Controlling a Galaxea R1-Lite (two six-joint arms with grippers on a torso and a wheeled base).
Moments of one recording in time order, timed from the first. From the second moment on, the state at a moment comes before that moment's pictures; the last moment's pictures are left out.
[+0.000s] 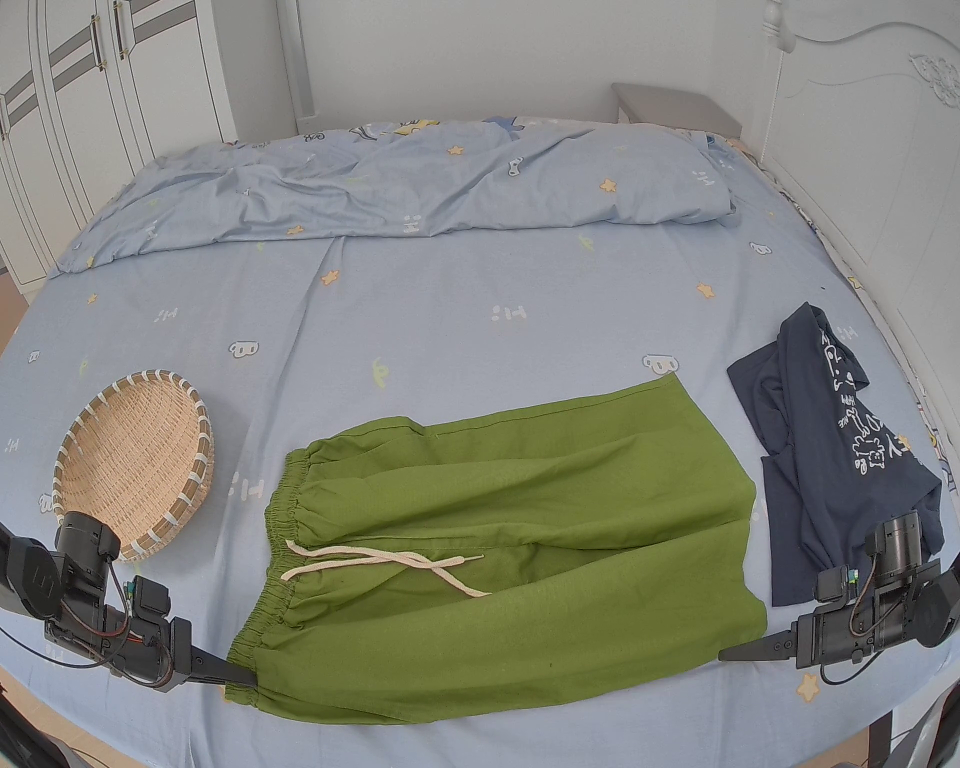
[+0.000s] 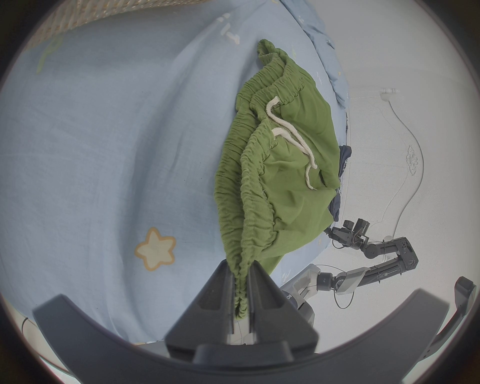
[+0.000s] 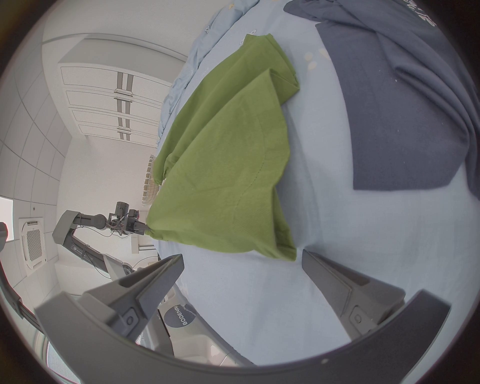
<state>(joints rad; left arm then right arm) 0.21 1.69 -0.42 0.07 -0.80 -0.04 -0.03 1.81 -0.17 -0.59 0.81 0.12</state>
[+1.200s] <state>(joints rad) 0.21 1.69 -0.43 0.08 -0.80 -0.04 0.00 2.06 -0.05 -1.06 0.81 0.11</state>
